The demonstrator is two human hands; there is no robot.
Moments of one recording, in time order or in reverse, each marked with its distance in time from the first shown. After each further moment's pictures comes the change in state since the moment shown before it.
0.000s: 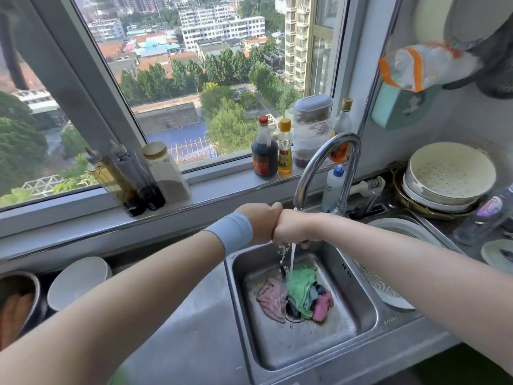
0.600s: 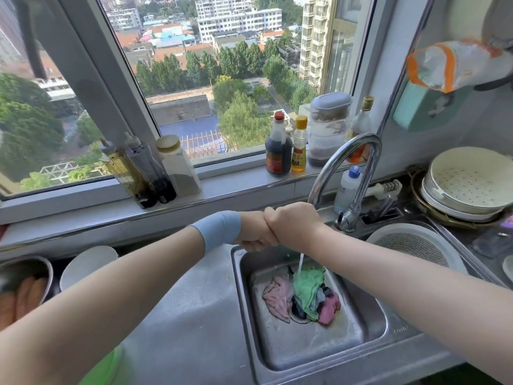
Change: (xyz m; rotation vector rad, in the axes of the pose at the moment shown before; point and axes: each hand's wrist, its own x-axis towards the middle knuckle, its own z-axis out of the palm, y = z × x) left_hand -0.025 -0.029 0.002 -1.221 -0.564 -0.206; right_hand 0.004 -0.017 0.021 -0.996 0.620 -0.460
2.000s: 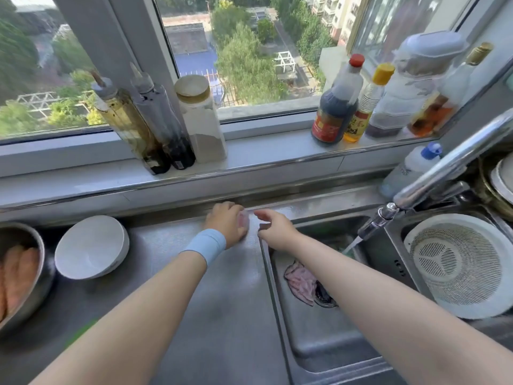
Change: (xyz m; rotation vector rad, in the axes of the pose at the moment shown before) left_hand 0.067 -0.217 -0.080 0.507 0.689 -0.130; right_hand 0.122 -0.120 0.178 1.434 -0.404 0.648
